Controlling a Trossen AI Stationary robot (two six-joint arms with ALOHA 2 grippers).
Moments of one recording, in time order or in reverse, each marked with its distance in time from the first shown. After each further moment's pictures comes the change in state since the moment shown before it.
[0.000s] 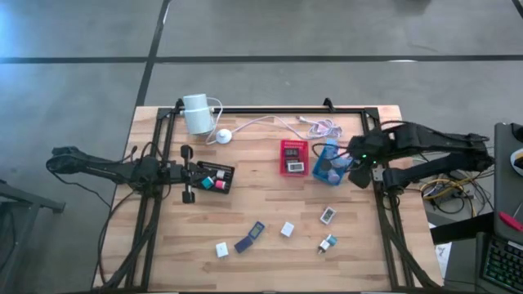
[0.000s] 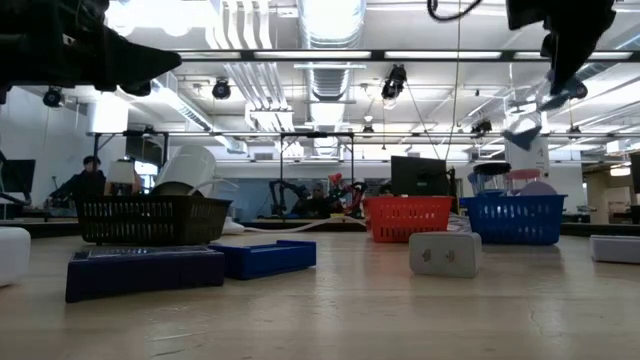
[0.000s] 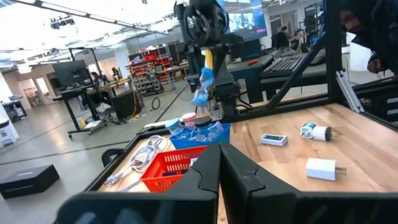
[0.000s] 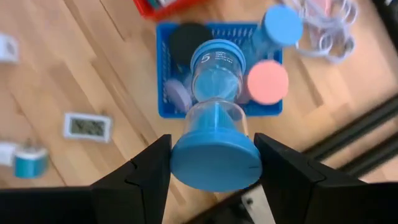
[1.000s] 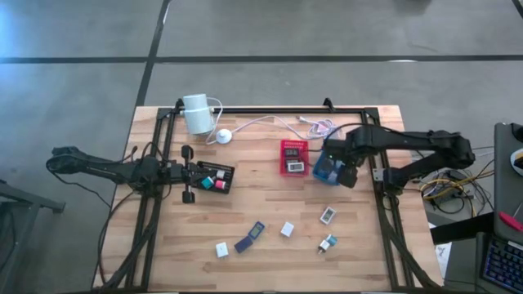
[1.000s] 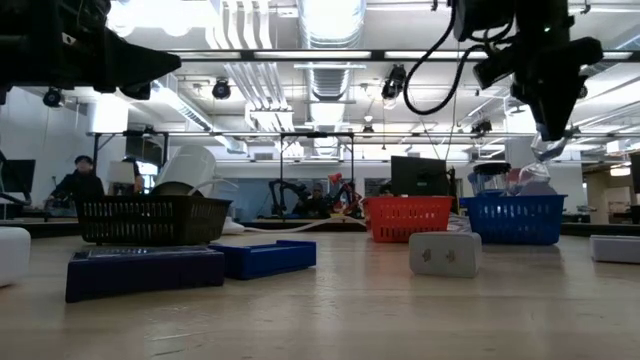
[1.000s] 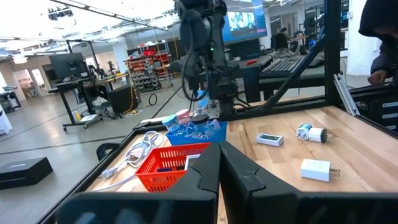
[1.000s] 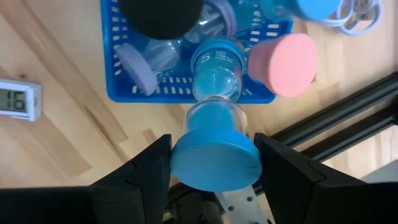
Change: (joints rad) left arm 0.000 0.001 -0.001 -0.009 0.001 -0.045; right arm -0.119 0.289 -0.063 0.004 -0.003 -0.180
